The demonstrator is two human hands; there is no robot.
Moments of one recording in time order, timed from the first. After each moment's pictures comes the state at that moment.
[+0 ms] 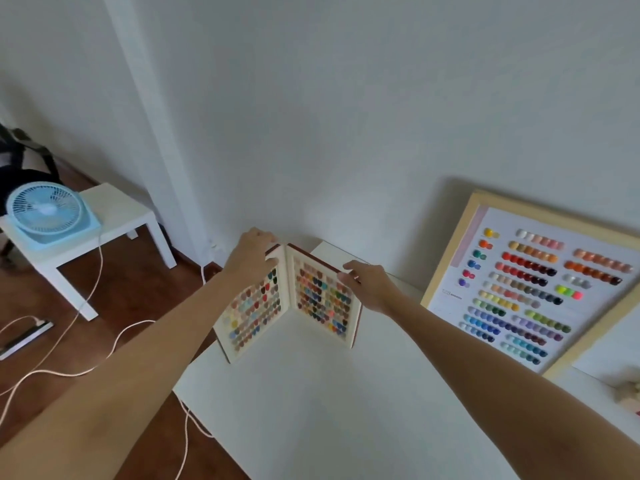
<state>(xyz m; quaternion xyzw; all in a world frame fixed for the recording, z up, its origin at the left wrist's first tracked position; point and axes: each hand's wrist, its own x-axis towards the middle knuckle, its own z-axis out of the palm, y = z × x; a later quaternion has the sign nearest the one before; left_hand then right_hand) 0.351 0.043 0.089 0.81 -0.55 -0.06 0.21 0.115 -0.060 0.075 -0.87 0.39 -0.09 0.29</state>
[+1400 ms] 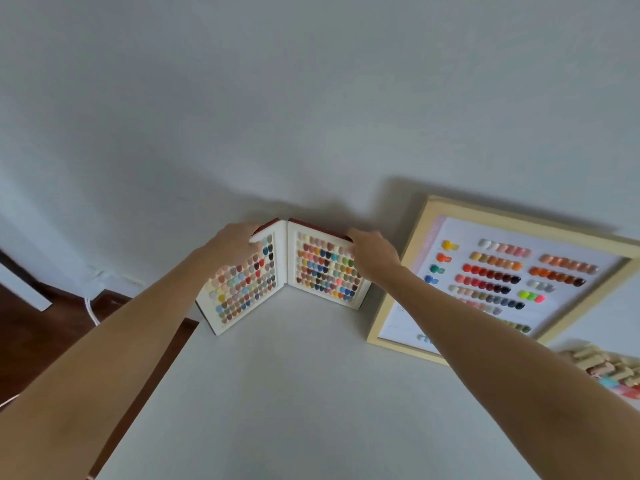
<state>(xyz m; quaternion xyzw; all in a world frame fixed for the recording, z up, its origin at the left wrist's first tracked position) 0.357 -0.212 0.063 0.72 -0.66 -0.20 0.09 0.096 -0.254 0.063 -0.82 0.56 -0.07 0.09</state>
